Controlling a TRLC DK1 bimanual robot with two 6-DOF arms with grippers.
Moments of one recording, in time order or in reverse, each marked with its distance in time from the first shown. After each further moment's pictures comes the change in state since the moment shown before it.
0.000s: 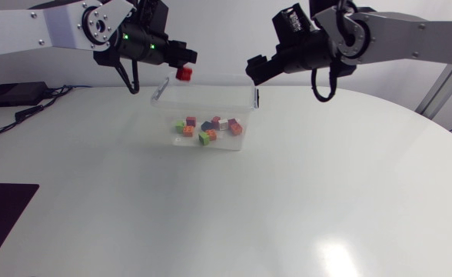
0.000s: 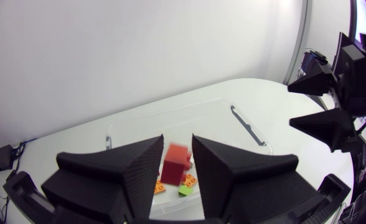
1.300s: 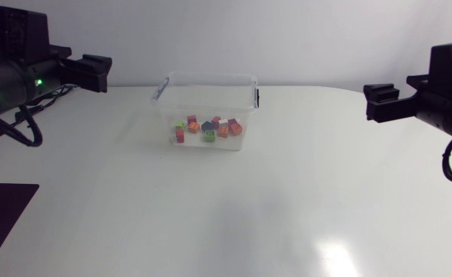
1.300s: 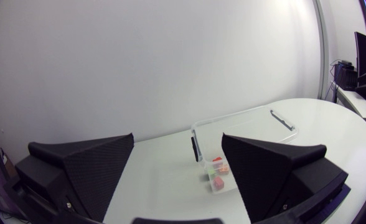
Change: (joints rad) left arm 0.174 -0.716 -0.720 0.309 -0.136 0.127; right arm -0.286 -0.801 -0.700 0.122 0.197 0.019
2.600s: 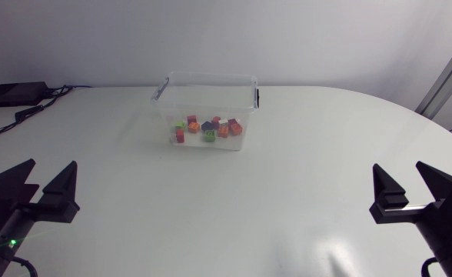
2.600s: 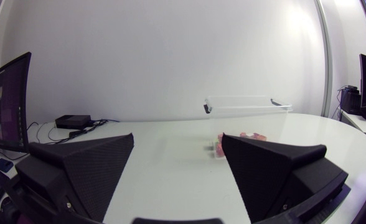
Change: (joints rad) left arm 0.140 -0.994 -0.807 -0.037 0.031 -0.162; right arm -0.067 -0.822 -0.663 0.038 -0.058 0.130
